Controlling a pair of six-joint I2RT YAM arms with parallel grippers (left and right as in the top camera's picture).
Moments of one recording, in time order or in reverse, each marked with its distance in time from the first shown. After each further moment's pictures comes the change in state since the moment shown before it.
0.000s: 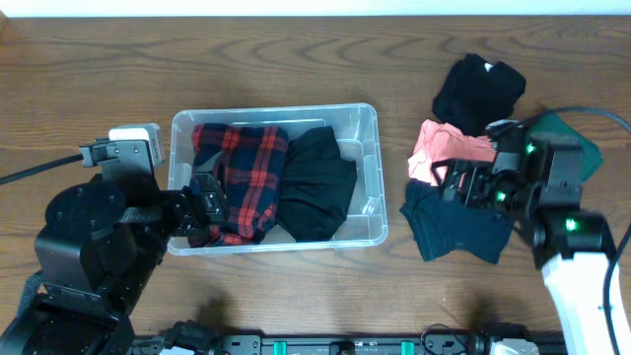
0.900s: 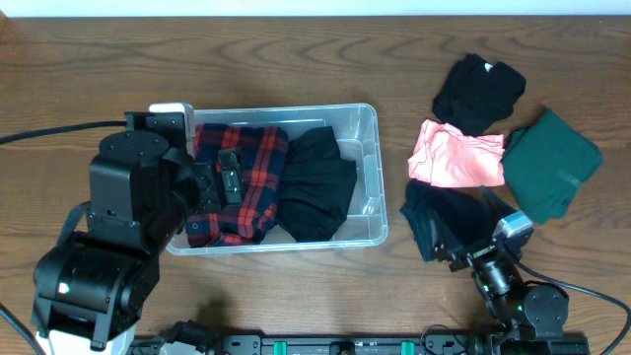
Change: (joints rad) left arm 0.000 0.150 -0.005 -0.048 0.011 0.000; right arm 0.059 -1.062 -0.849 0.745 -0.089 0.045
